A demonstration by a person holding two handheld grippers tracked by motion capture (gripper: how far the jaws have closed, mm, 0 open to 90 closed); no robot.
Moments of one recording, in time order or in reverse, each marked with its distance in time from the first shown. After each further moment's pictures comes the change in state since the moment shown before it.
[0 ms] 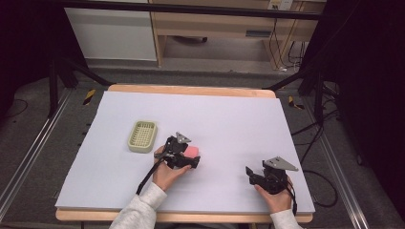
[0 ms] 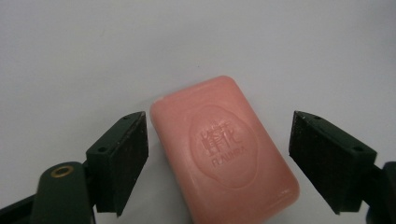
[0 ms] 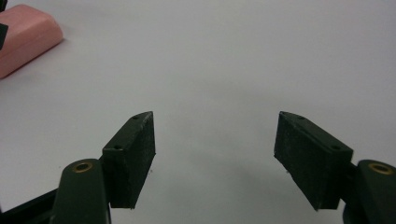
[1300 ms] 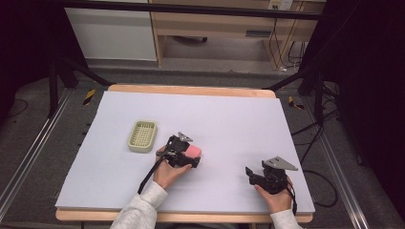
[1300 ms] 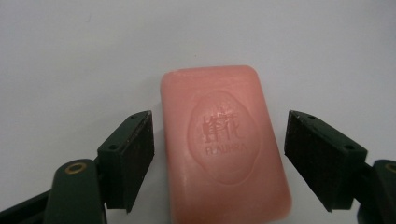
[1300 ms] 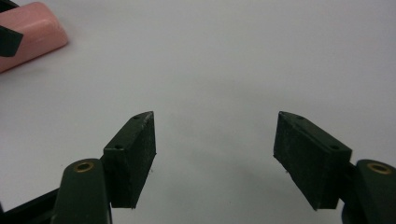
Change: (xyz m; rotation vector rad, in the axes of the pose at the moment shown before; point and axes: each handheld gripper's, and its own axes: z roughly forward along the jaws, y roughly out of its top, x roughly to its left) left arm 0.000 0.005 0.009 0.060 -0.021 -0.002; right arm 0.000 0.000 0.000 0.008 0.008 0.002
